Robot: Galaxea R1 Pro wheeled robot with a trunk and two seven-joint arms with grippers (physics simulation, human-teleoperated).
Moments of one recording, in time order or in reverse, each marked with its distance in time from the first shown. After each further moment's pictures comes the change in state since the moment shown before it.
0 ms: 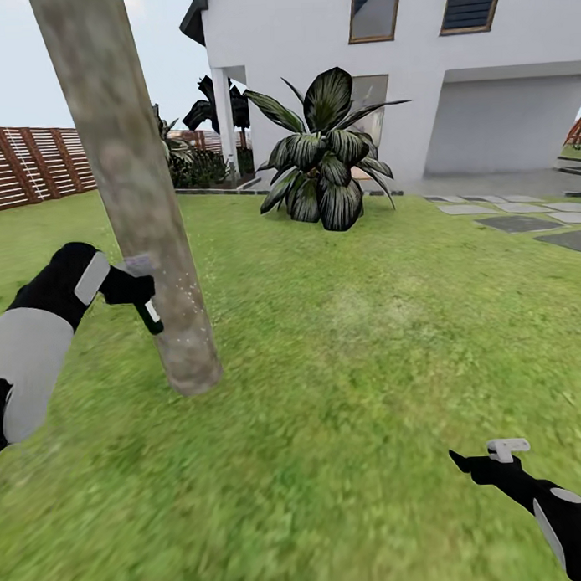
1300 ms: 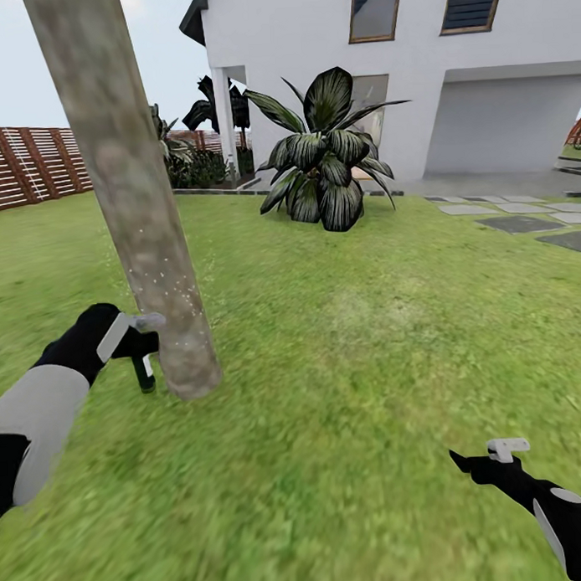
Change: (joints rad) left arm 0.232 -0.007 -0.004 -0.020 -0.036 -0.049 0.086; right arm 0.000 0.000 0.000 0.000 0.000 0.000 0.001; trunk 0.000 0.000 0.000
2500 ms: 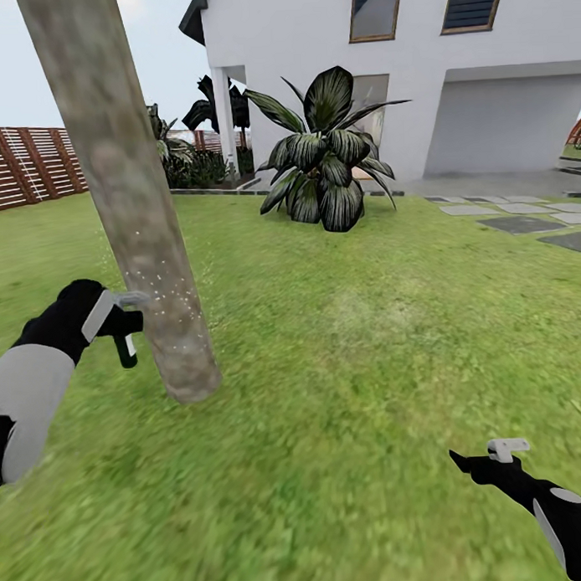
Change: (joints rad) left arm -0.085 0.034 0.005 -0.016 -0.070 0.029 -0.004; right arm 0.000 0.000 0.001 0.000 0.000 0.000 0.000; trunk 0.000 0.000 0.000
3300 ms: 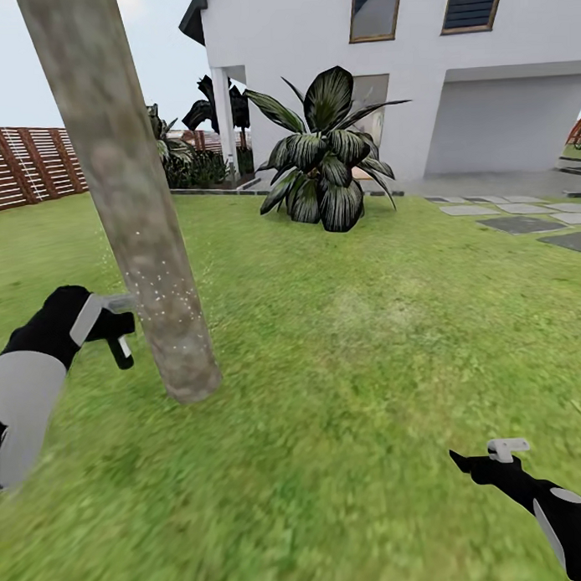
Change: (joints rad) left arm 0.024 0.018 0.098 -0.003 -0.003 -0.044 0.006; right arm 0.000 0.000 -0.001 0.000 0.000 0.000 0.000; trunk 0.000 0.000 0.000
